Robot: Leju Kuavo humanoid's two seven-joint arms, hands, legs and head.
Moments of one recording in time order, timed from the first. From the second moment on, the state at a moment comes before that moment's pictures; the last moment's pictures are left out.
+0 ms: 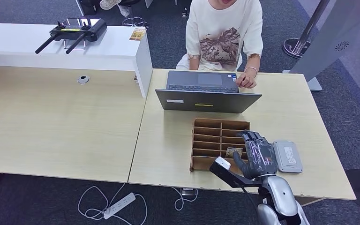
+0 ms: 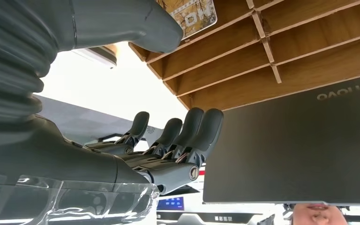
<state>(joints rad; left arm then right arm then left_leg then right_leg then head) -0.15 -0.11 -1.48 -0.13 0.67 0.29 0.15 -0.11 -0.17 0.35 -1.56 1.17 -0.09 0.15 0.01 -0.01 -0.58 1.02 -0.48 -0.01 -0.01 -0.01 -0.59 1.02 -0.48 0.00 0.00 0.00</state>
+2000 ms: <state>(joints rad) -0.15 -0.11 -1.49 -0.13 0.67 0.28 0.15 -0.09 -0.17 0.35 -1.50 1.18 -0.08 0.16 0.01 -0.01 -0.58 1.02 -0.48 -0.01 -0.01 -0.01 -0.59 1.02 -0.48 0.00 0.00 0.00</state>
